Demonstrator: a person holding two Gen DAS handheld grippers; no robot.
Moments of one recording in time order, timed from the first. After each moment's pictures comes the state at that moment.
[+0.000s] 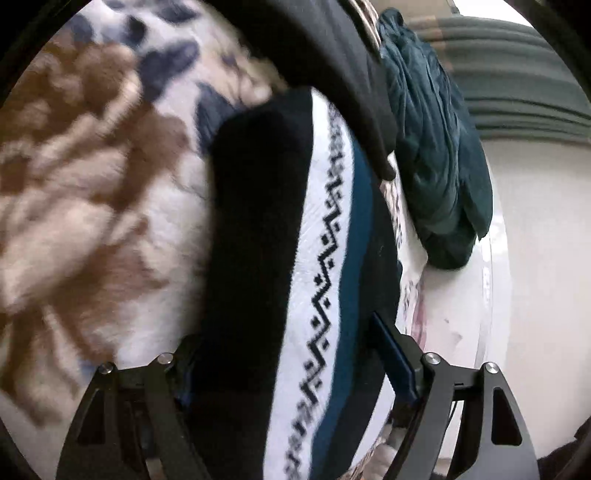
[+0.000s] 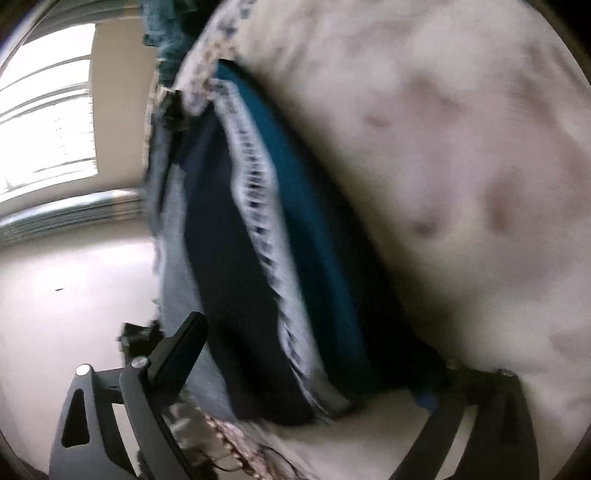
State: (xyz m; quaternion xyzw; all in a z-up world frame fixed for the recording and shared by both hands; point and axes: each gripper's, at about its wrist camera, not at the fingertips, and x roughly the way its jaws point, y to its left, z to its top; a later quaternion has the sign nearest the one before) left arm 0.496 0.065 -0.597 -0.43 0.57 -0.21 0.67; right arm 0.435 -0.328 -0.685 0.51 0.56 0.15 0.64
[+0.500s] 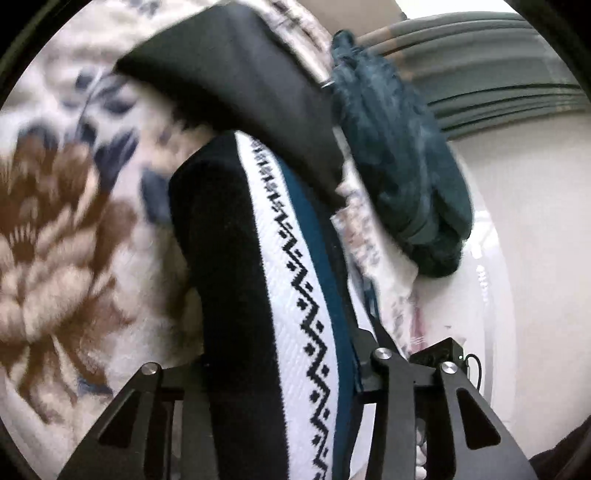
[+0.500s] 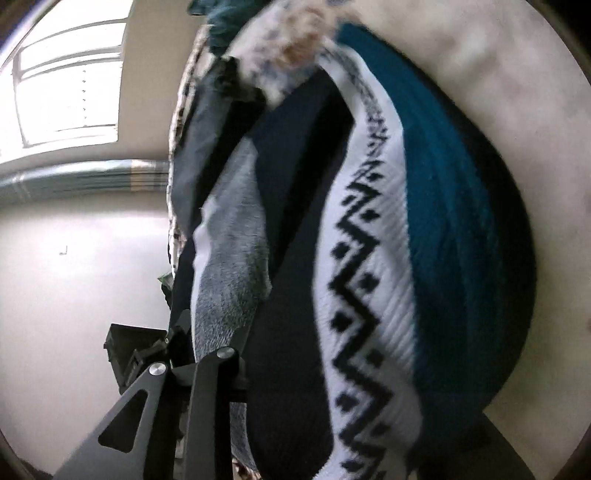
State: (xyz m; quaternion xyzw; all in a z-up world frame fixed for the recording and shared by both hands) left arm 0.496 0.059 -0.532 -0.39 0.48 -0.22 0.75; right arm 0.489 -0.281 -0.641 0.46 0.55 0.19 0.67
